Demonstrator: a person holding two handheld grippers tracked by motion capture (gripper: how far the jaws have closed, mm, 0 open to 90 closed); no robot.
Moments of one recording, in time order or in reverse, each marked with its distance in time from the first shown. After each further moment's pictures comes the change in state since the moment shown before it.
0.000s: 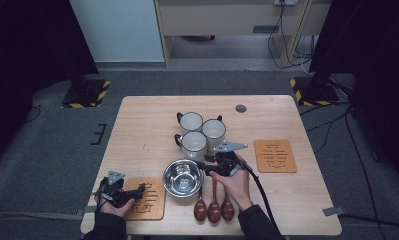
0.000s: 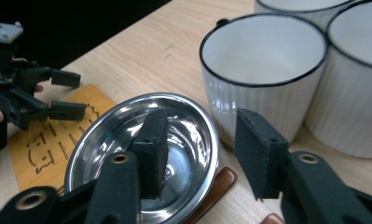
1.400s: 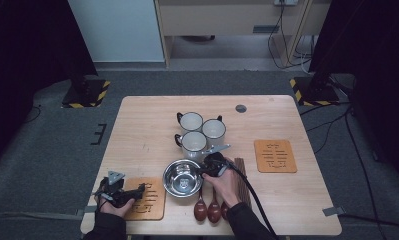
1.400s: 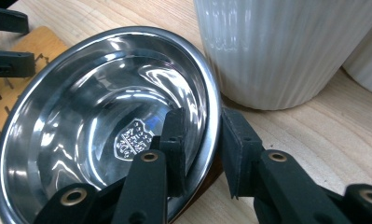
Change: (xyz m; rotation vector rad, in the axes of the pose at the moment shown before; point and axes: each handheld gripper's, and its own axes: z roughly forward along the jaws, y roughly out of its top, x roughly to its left) left arm 0.000 0.000 0.000 0.000 0.000 0.000; right arm -0.003 -0.016 0.046 0.231 -0.050 0.040
